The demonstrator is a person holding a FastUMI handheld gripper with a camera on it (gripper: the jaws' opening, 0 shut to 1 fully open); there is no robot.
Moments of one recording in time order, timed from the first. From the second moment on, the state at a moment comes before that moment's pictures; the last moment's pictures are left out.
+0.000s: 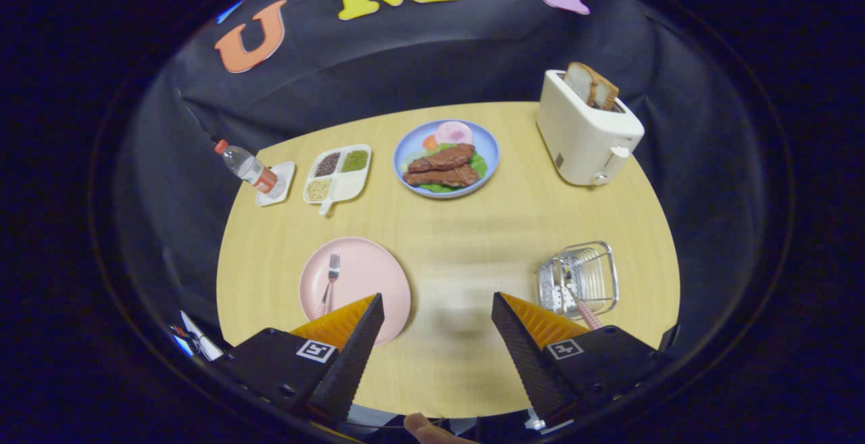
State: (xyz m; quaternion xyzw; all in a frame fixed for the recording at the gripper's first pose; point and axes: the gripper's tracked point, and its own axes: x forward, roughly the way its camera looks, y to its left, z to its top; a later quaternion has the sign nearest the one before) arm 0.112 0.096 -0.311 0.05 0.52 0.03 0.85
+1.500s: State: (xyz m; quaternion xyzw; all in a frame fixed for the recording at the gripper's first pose) arm 0.084 0.283 -0.465 0.05 0.52 0.00 0.85
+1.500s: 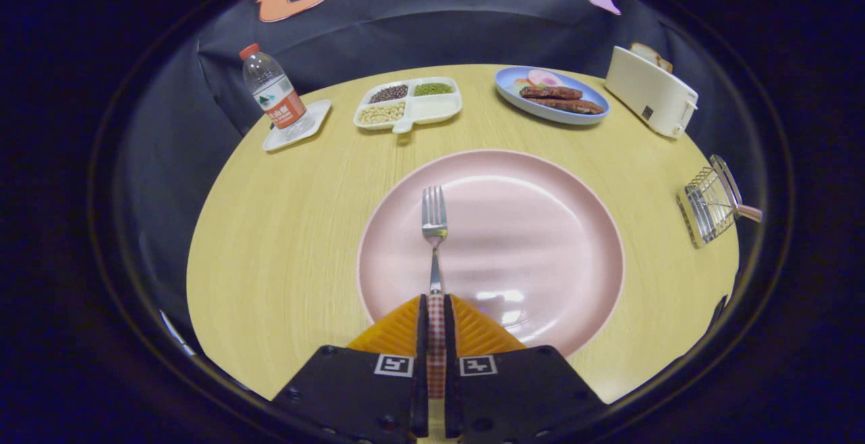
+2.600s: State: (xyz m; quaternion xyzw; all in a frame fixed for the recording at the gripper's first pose) arm 0.069 0.112 -0.293 0.00 0.49 0.05 0.87
